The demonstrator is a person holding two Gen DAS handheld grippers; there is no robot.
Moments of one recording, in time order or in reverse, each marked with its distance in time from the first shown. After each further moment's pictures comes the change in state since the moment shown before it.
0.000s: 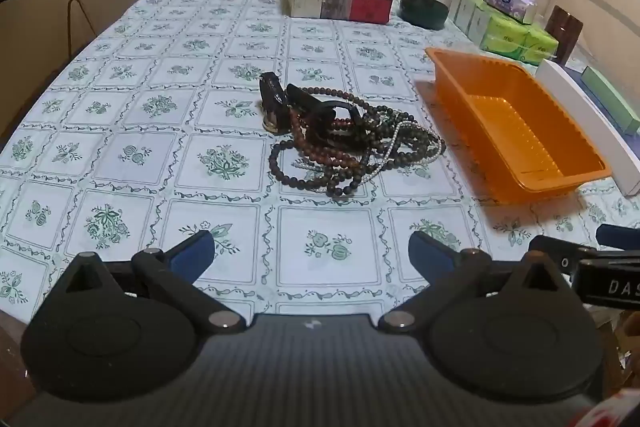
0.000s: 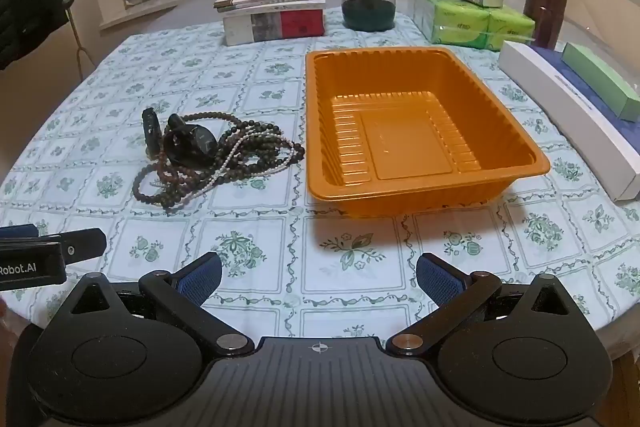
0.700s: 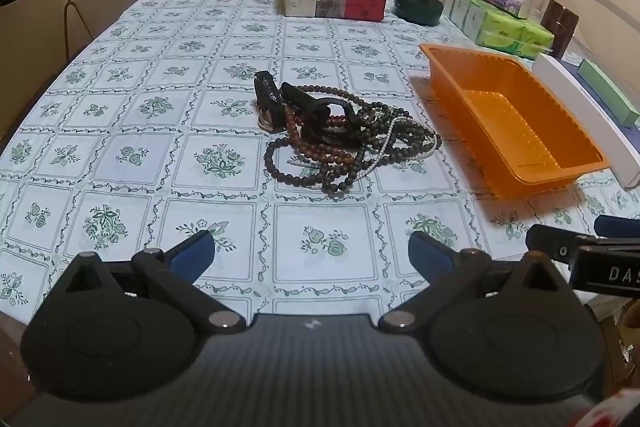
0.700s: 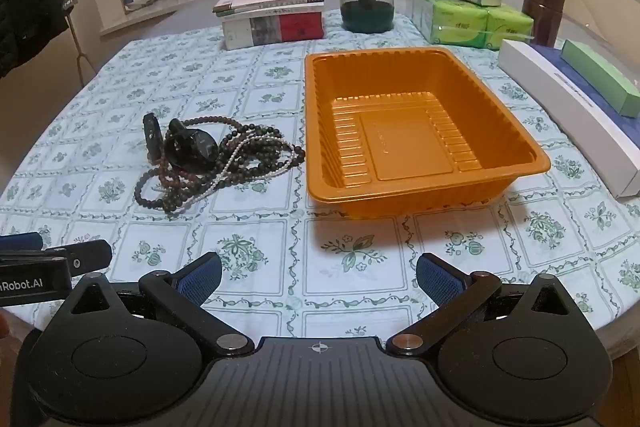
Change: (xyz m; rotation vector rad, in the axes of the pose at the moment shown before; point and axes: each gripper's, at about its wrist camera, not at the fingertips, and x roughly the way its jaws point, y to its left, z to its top) left arm 0.001 0.000 -0.001 -0.023 0.007 -0.035; right arm -0.001 0.000 0.000 0.005 -0.005 0.011
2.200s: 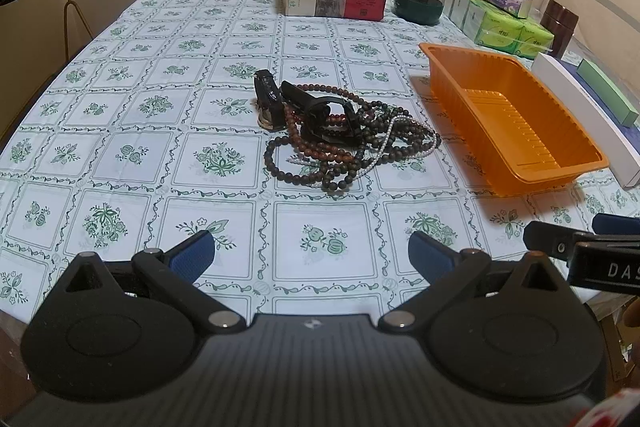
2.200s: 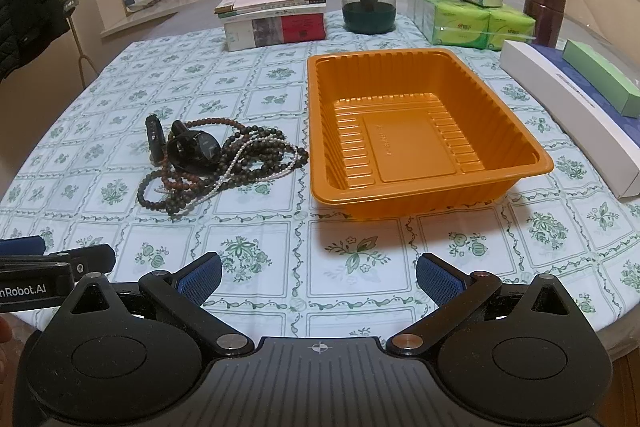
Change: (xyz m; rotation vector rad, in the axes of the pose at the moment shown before) left arm -0.002 -0.001 -0.002 0.003 -0.002 0.000; right arm -0.002 0.001 0.001 0.008 -0.005 0.004
